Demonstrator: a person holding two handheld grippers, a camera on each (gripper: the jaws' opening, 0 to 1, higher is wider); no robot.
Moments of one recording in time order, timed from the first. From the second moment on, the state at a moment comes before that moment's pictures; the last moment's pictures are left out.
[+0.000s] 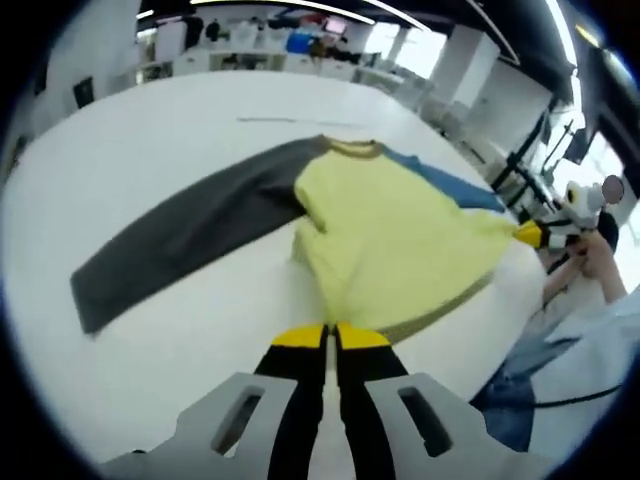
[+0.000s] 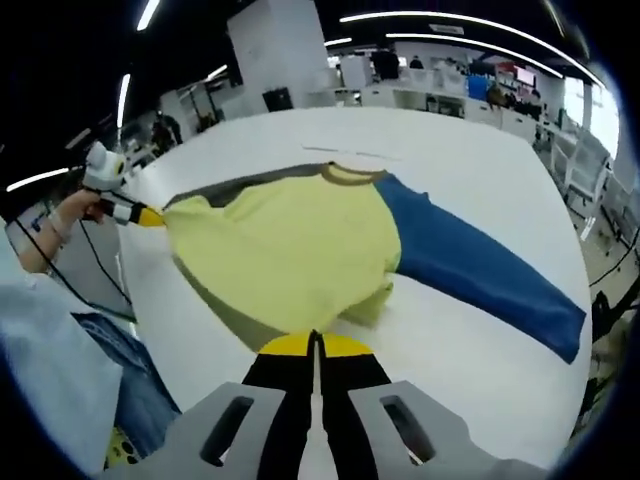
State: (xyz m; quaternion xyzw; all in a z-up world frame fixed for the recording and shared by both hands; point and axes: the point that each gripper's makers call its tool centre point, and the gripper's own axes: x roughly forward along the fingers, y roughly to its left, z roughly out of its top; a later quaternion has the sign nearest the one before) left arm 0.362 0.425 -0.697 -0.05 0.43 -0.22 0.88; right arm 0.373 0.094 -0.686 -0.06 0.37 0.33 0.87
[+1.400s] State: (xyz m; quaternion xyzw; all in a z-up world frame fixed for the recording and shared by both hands) left arm 0.309 0.419 -0.651 0.00 0.42 -0.24 0.88; right arm 0.320 0.089 -0.650 -0.10 0.35 0.35 0.86
